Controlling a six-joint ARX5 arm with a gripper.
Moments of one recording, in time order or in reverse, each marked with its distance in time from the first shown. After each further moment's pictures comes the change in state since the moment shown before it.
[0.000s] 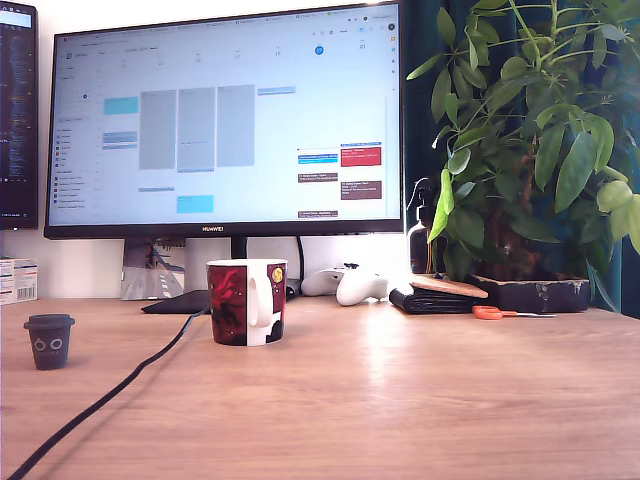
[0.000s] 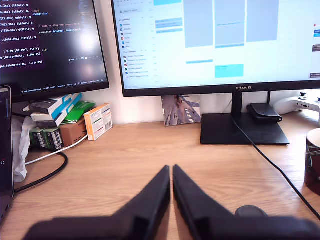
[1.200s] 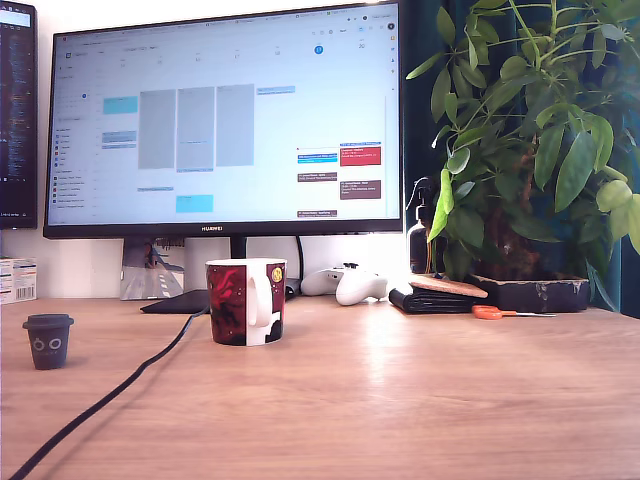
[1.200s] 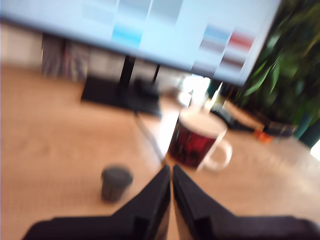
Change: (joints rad) arm 0.020 0.220 -0.011 0.020 0.436 -0.341
